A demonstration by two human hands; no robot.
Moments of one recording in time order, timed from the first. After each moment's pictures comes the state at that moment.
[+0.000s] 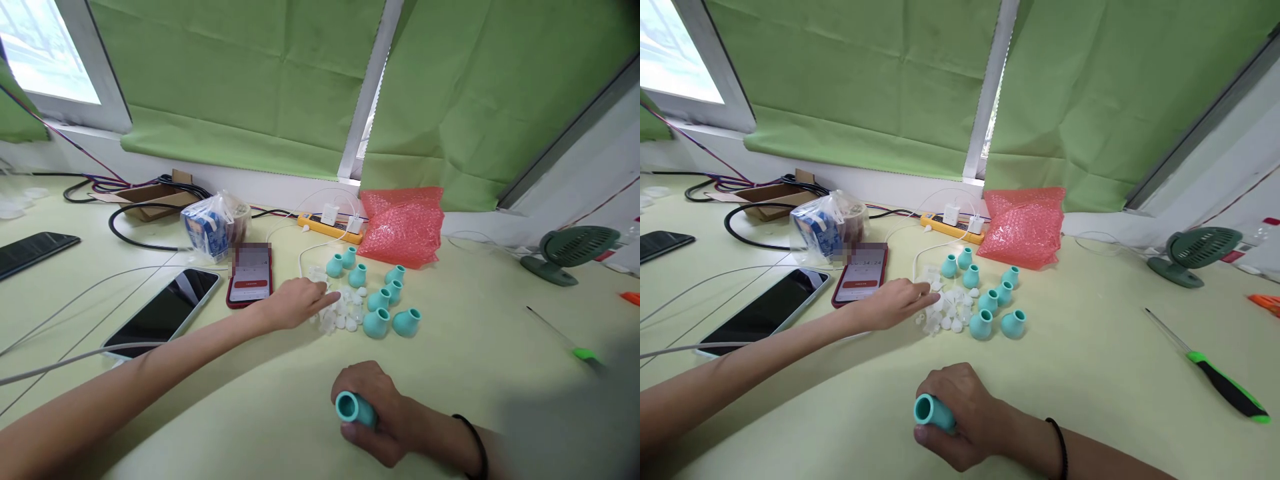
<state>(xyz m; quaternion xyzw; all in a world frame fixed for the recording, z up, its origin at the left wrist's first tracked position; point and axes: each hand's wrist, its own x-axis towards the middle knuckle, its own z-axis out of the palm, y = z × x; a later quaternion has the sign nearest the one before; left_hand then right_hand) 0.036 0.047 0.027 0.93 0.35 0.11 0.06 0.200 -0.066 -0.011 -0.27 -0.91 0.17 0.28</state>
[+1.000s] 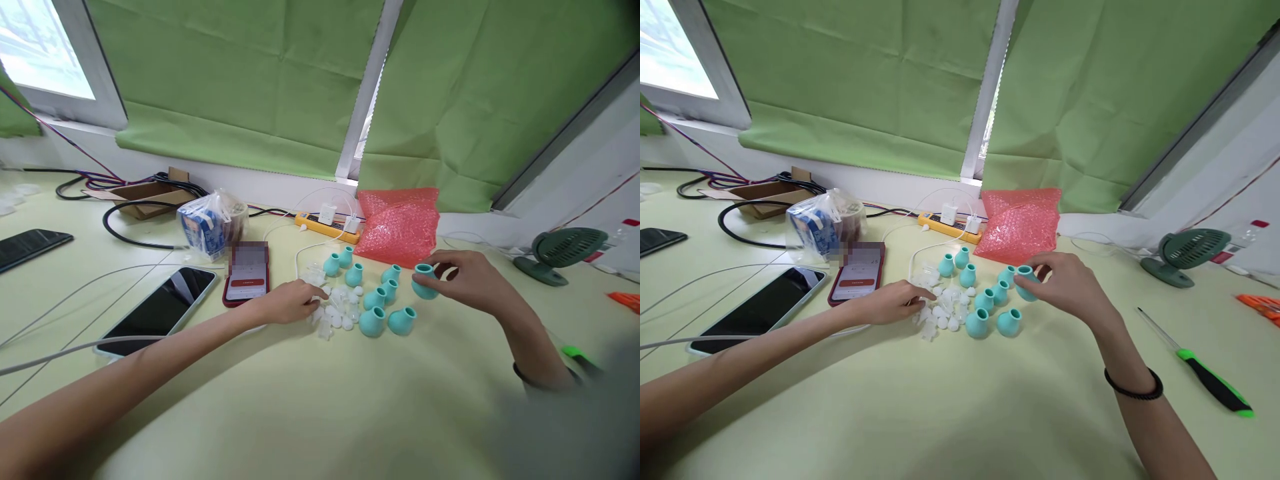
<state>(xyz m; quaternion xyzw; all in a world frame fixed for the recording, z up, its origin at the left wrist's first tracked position) 0.031 0.064 0.006 0.94 0.29 0.11 0.12 0.311 0.008 0.097 -0.69 -0.70 -0.01 0.20</state>
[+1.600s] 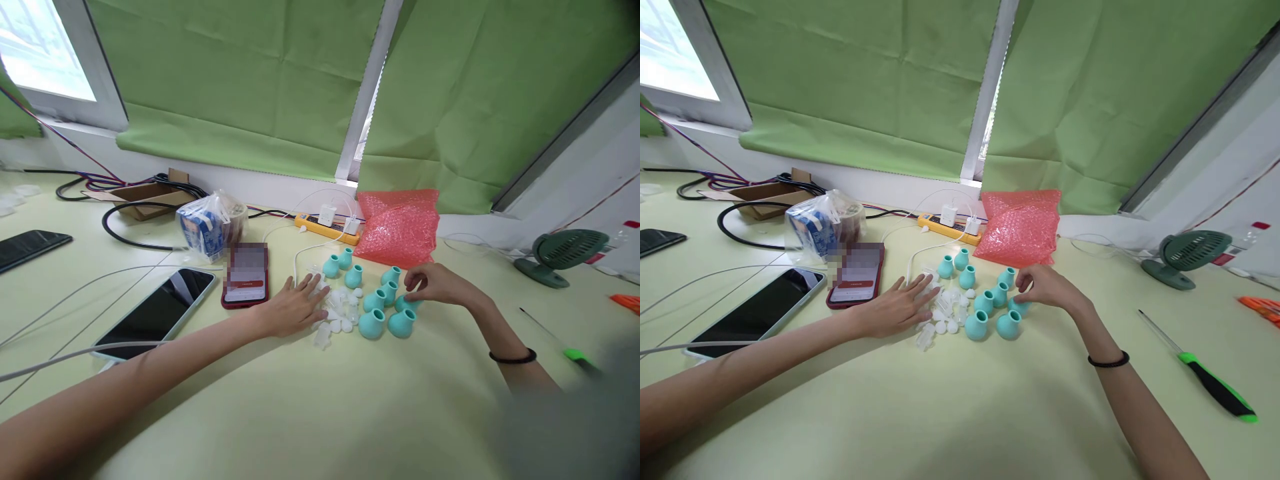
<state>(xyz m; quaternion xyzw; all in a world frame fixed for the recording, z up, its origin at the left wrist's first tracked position) 0.033 0.057 -0.015 0.95 0.29 0.07 -0.05 0.339 0.049 0.062 -0.65 -0.75 0.13 0.04</state>
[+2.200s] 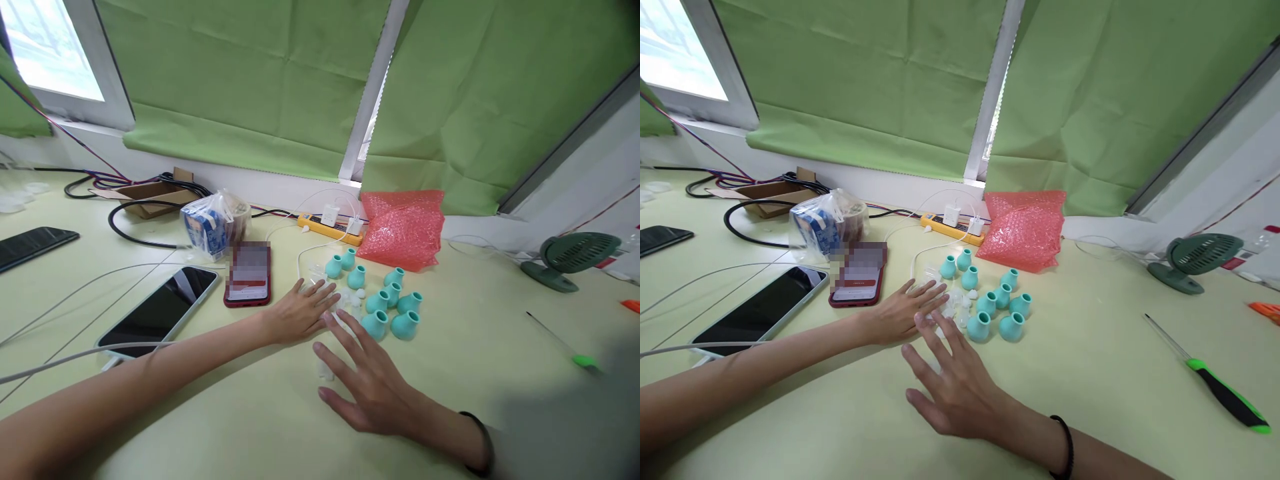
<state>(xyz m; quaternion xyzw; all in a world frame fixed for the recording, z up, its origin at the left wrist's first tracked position) 0.035 0.050 -0.015 0.96 0.26 0.10 -0.08 0.197 -0.051 0.002 -0.32 -0.92 -0.11 0.21</state>
